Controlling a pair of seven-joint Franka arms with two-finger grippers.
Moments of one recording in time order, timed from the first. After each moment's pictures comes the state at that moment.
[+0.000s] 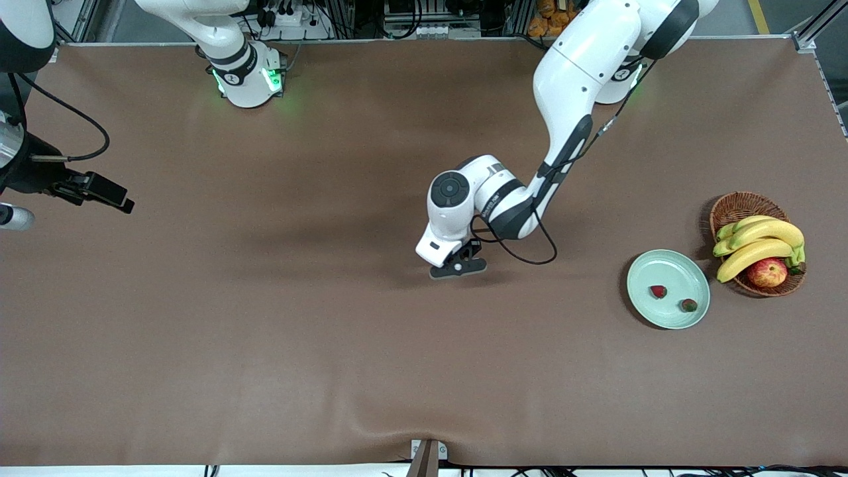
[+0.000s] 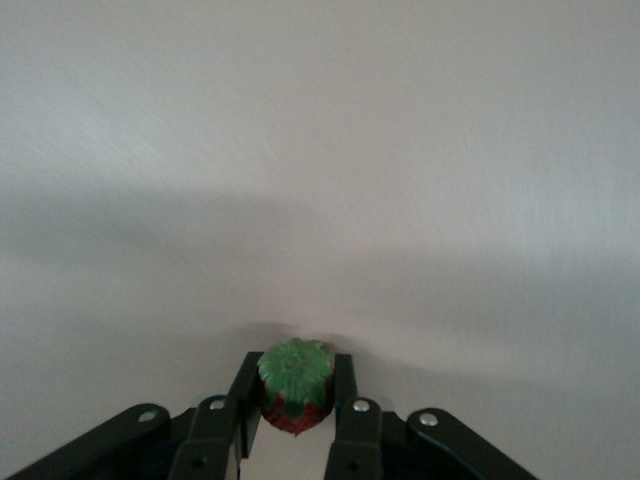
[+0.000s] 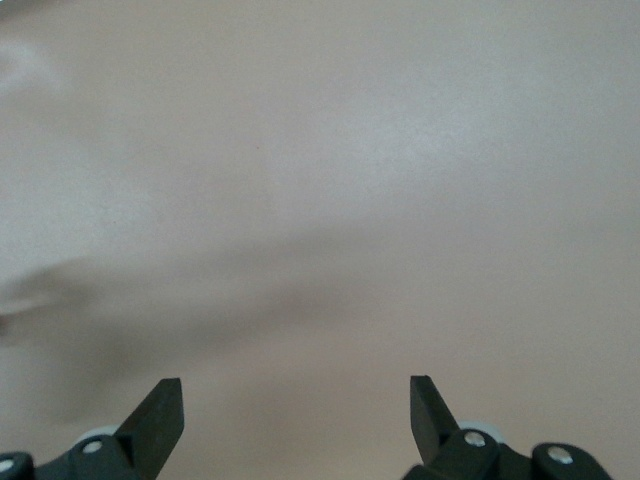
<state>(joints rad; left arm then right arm) -0.53 0.80 -0.20 -1.50 0.29 2.32 -1.10 0.02 0.04 -0.04 -1.63 0.08 1.66 0.17</state>
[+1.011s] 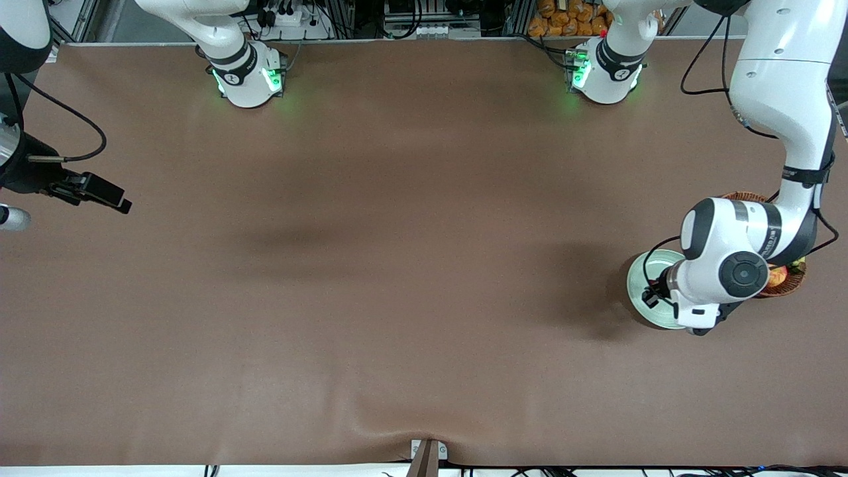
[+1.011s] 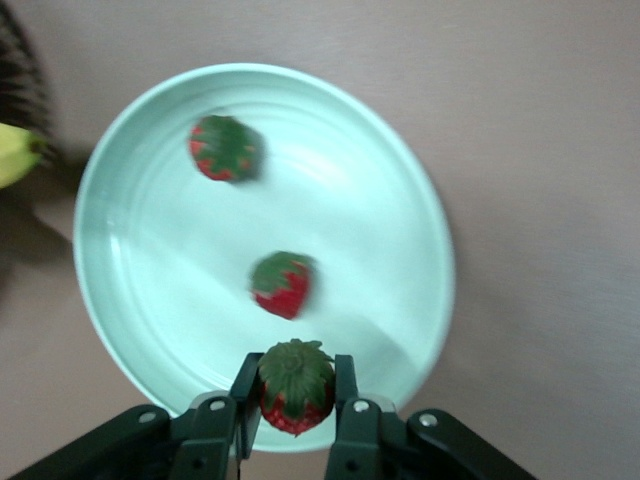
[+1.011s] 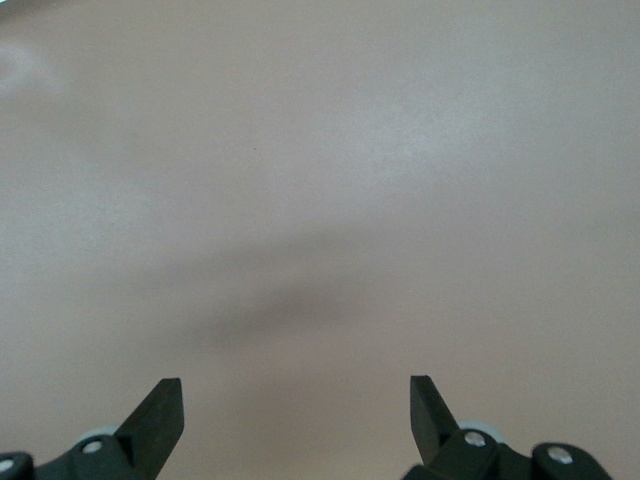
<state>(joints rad) 0.15 0.61 -0.20 -1.69 0.26 2.09 -0.86 0.02 0.04 -0.05 -1.62 0.08 1.65 0.17</state>
